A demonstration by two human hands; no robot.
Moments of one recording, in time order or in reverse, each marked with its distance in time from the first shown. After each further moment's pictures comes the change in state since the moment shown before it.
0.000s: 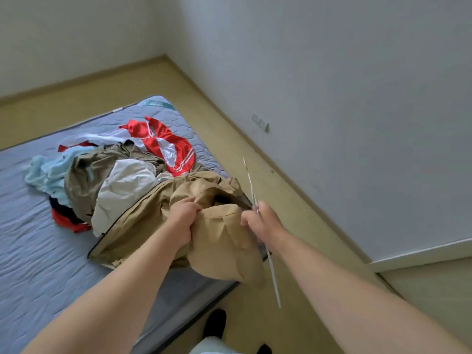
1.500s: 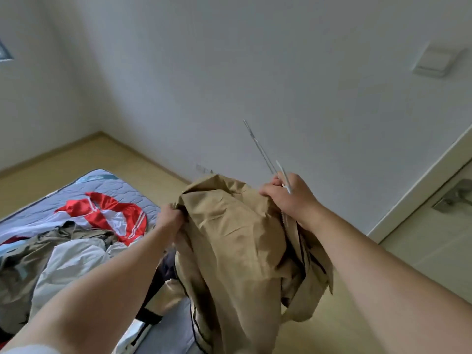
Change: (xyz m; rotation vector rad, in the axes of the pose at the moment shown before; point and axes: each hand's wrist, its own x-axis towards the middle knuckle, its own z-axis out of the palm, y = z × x) left_hand 0.000 0.063 0.106 0.510 -0.109 0.504; right_hand -0.120 -0.045 -0.183 -0.025 0.505 -0.433
